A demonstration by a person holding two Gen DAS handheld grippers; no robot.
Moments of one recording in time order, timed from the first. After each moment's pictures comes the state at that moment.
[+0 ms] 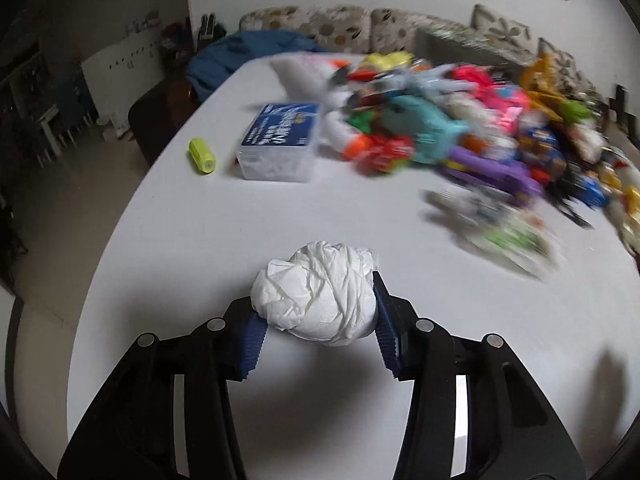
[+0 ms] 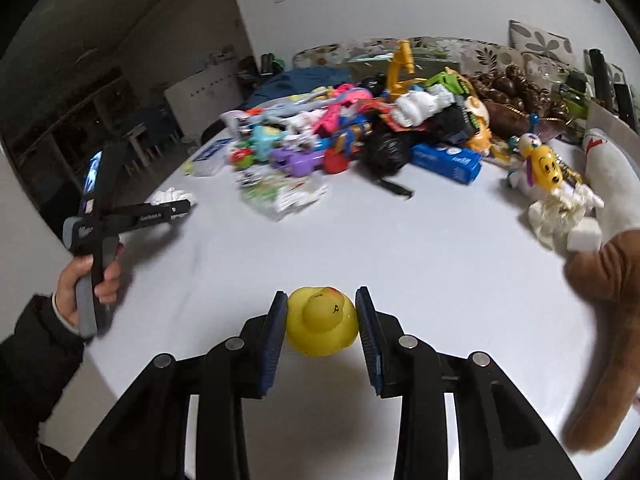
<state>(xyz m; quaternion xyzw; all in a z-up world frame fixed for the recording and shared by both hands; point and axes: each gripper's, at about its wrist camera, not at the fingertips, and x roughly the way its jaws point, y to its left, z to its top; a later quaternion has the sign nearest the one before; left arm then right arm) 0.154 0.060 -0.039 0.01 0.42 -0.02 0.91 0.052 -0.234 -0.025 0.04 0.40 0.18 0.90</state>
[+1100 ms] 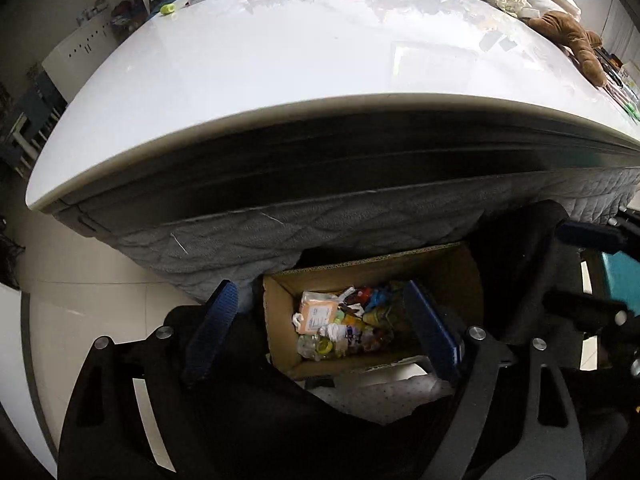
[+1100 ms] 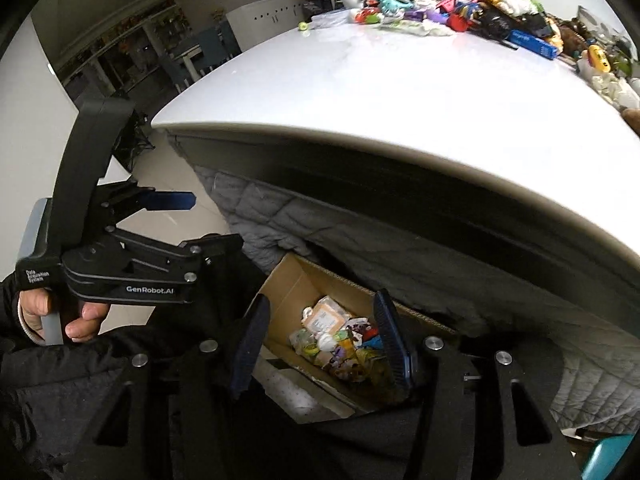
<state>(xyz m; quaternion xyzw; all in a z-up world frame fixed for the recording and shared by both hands) -0.110 0.001 -0.119 0.07 0.52 -0.07 0.85 -0.133 -0.161 -0.118 -0.03 0.48 0.27 0.84</state>
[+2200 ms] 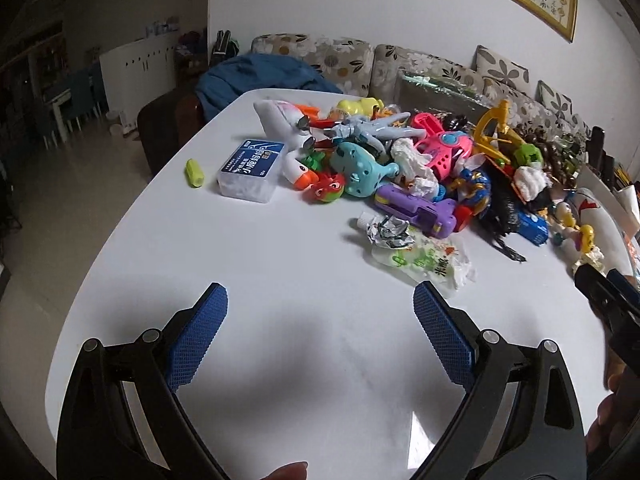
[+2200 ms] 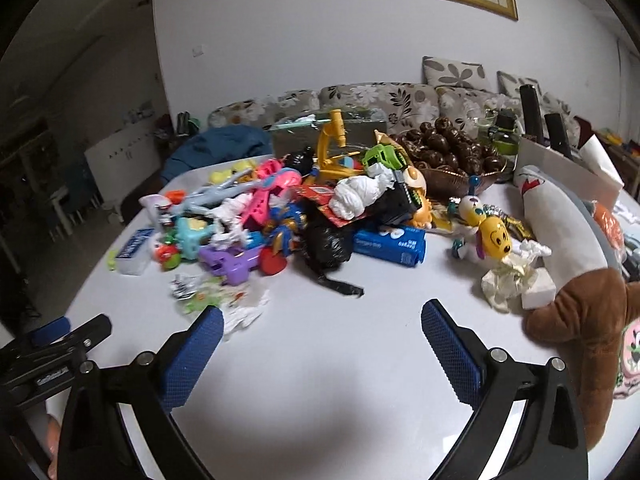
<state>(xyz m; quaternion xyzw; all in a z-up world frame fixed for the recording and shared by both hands) 0.124 0.023 0.002 -0.05 0.37 0.00 0.93 0.114 -0.205 0.003 0.06 0.31 -0.01 0.95</state>
